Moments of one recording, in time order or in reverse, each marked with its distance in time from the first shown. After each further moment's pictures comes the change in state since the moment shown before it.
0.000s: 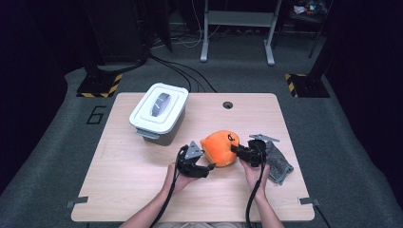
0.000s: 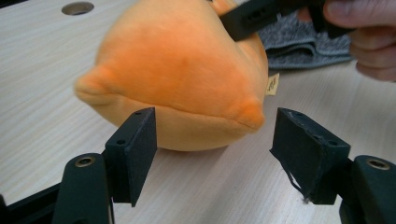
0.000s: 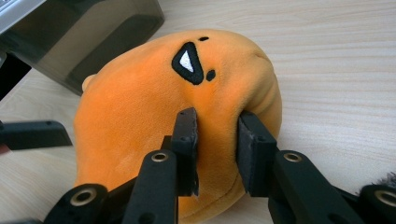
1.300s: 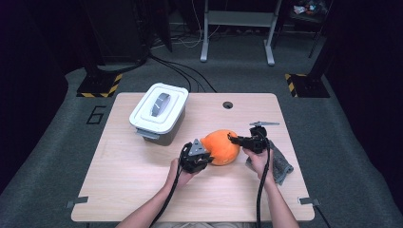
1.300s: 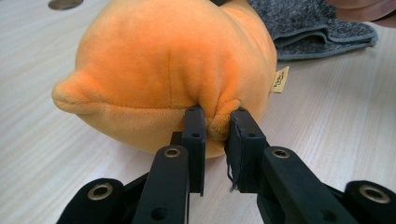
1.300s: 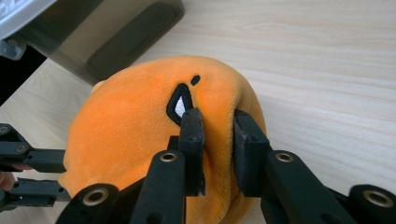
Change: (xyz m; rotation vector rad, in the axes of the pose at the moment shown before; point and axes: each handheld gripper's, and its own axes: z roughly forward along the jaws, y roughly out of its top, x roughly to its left) left arm 0.019 0.006 0.009 0.002 -0.023 0.034; right arm -0.027 0.040 0.016 0.102 0.139 -0.077
